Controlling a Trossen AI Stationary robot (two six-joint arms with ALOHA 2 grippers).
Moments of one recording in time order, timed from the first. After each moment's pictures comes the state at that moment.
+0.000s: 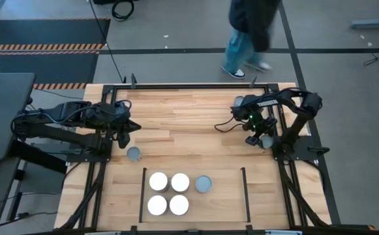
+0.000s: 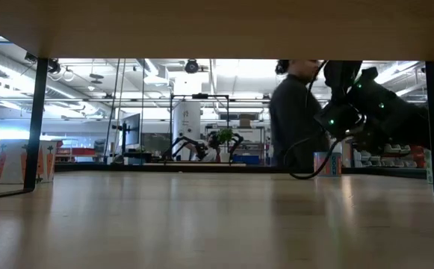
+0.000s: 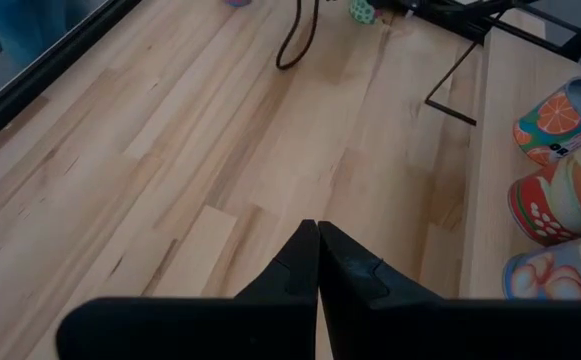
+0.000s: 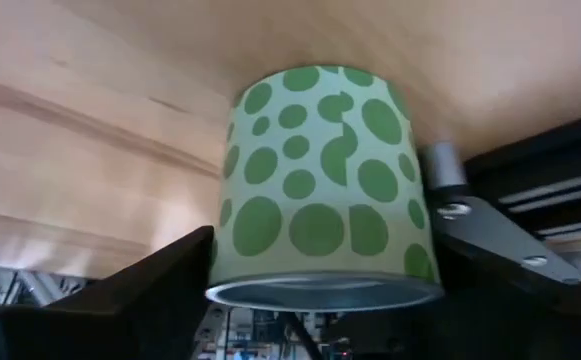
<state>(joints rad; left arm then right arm) -0.03 0.82 1.05 -0.91 -0.17 -0.41 -0.56 1.70 0.77 -1.33 -0.22 0.21</state>
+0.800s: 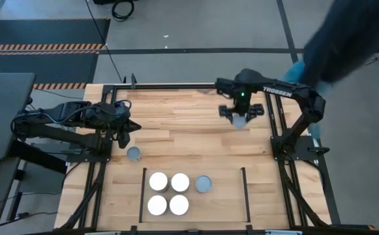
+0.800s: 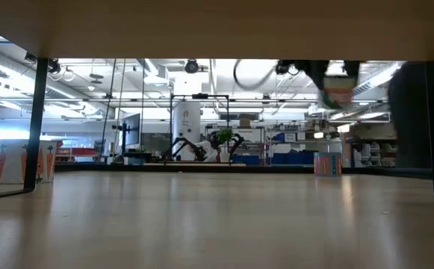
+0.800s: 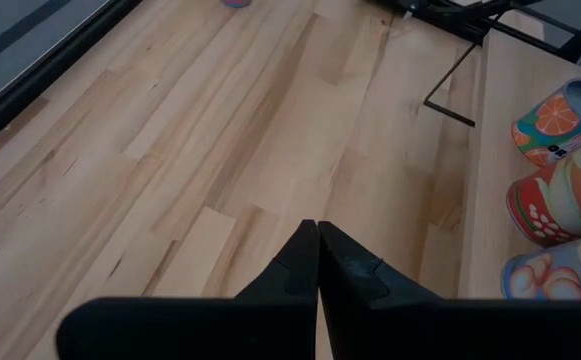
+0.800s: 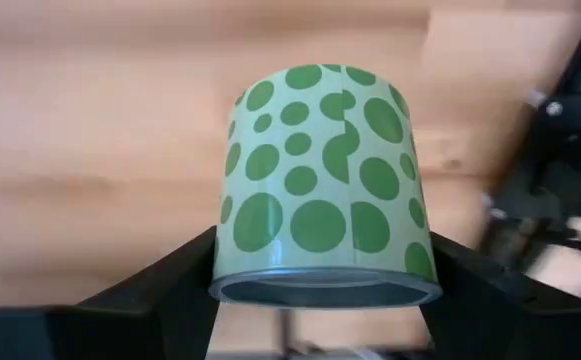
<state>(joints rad) -0.03 0.82 1.05 -0.90 -0.17 -0.41 -0.43 1.63 1.53 -1.57 -0.26 1.15</state>
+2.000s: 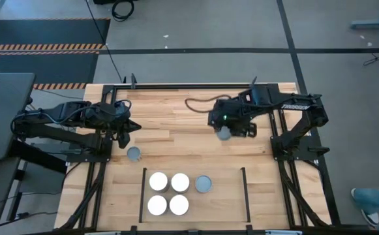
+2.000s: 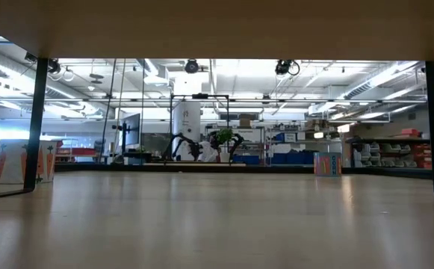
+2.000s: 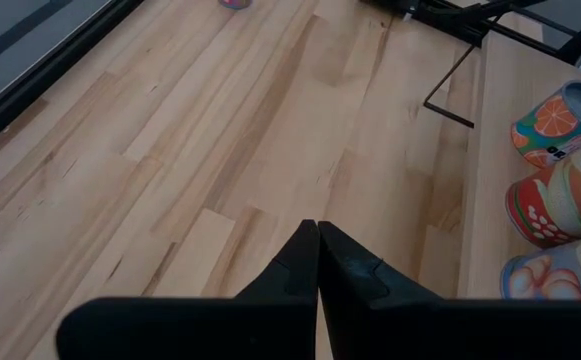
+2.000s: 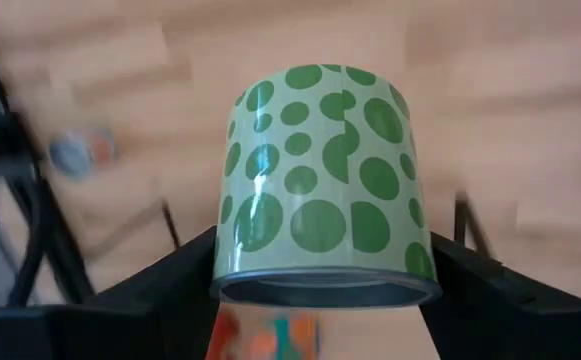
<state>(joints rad) -0.03 0.82 1.05 -0.90 -0.17 -0.41 0.06 1.62 1.89 -1.49 -0.02 1.81</state>
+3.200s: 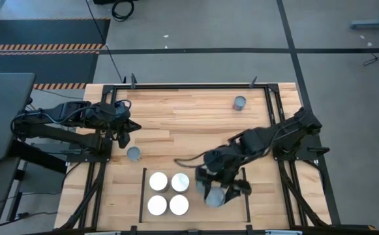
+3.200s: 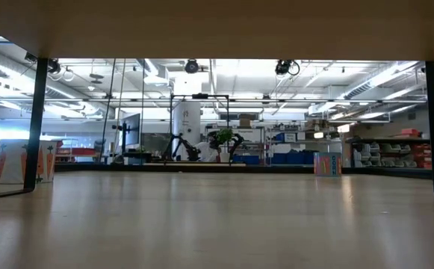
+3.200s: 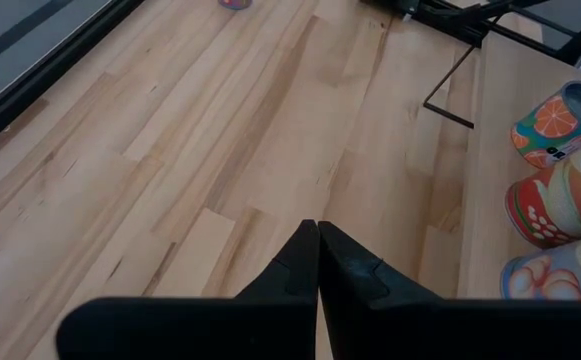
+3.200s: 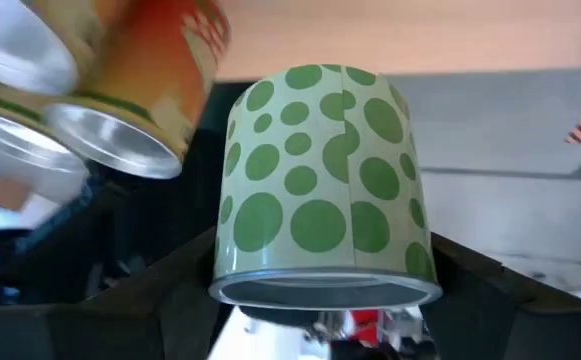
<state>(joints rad) -0.03 0.82 1.05 -0.90 -0.17 -0.41 0.41 1.77 1.86 -0.94 -0.52 2.35</state>
